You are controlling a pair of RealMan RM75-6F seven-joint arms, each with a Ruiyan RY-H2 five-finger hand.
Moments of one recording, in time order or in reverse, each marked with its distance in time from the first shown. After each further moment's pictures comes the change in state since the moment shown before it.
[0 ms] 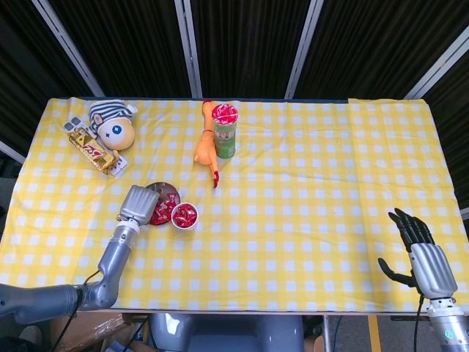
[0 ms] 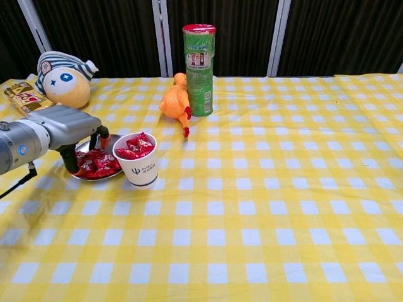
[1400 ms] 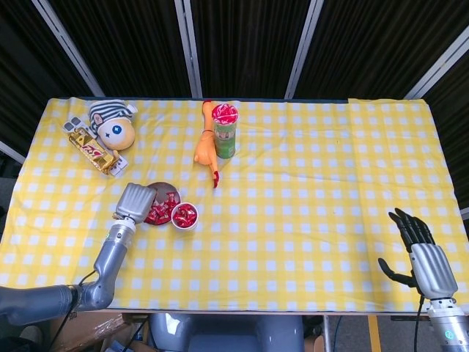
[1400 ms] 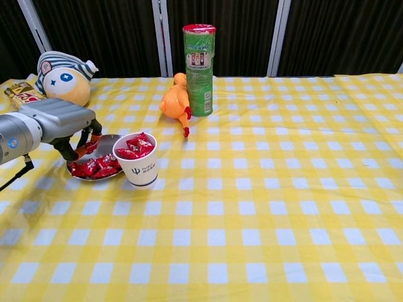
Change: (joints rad) left arm 0.016 0.039 -0.009 -0.037 0.031 0.025 -0.029; right arm -0.002 0.000 0.000 -0.003 -0.003 0.005 -0.002
